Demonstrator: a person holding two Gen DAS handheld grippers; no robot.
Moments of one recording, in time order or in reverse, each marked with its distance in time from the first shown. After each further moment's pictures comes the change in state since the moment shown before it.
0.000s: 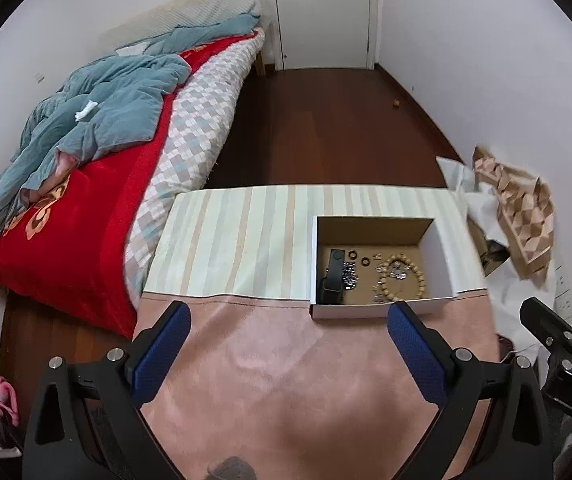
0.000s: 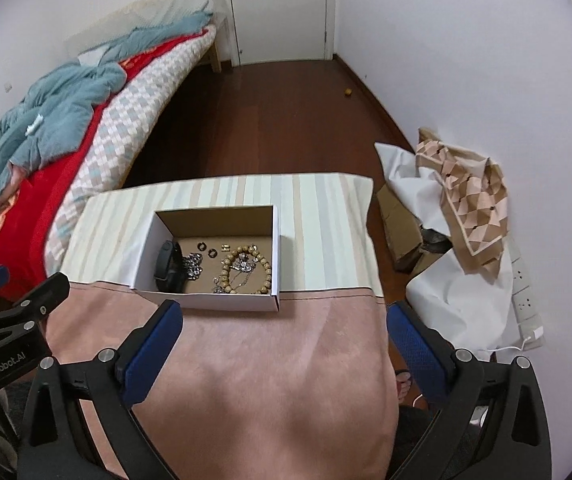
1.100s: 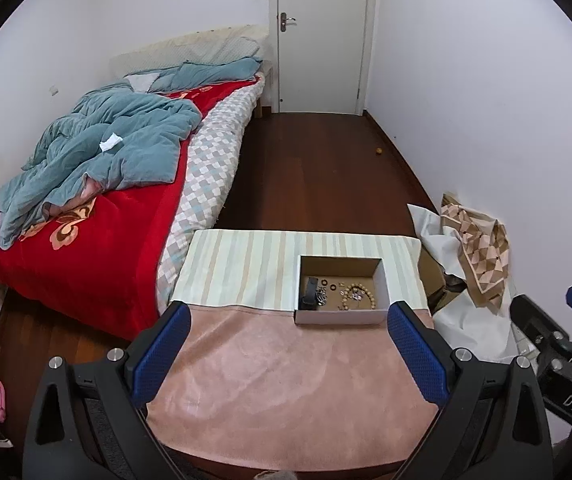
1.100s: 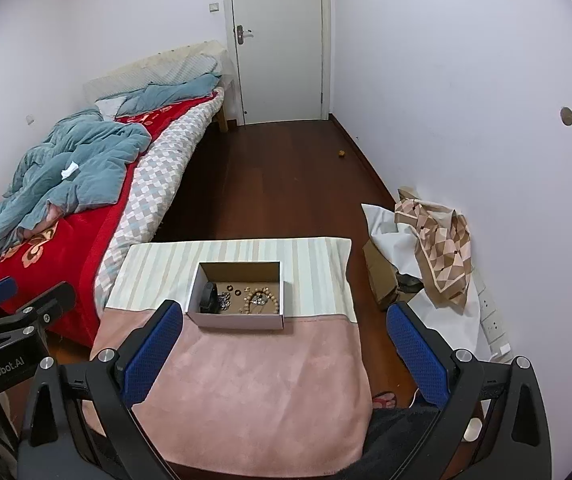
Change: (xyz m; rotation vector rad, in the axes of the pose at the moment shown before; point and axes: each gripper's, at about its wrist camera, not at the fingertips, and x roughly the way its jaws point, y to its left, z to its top) left arm -0.147 0.016 -0.001 -0.040 -0.136 -0.055; right arm -0.170 0.007 0.001 0.000 -0.185 -0.007
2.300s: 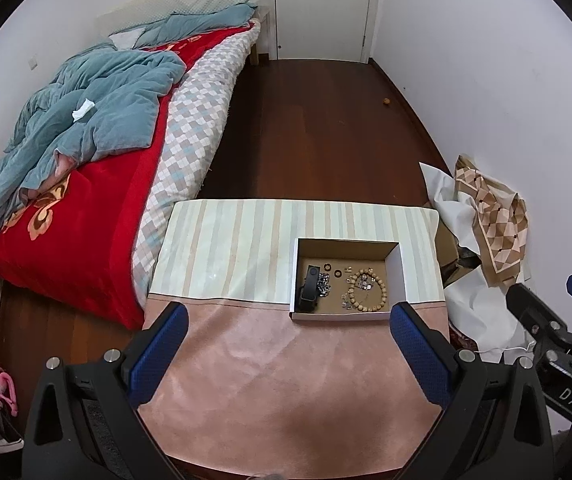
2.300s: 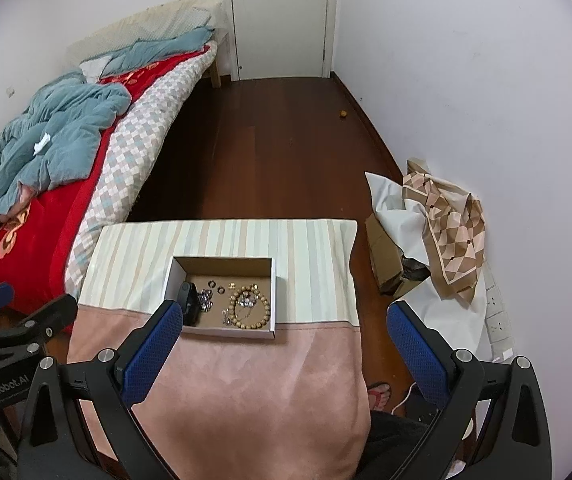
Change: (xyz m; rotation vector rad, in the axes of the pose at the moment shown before) left arm 0.099 -0.017 0.043 0.006 0.218 0.008; right arm 0.118 0.006 0.048 -0.034 0.197 -0.021
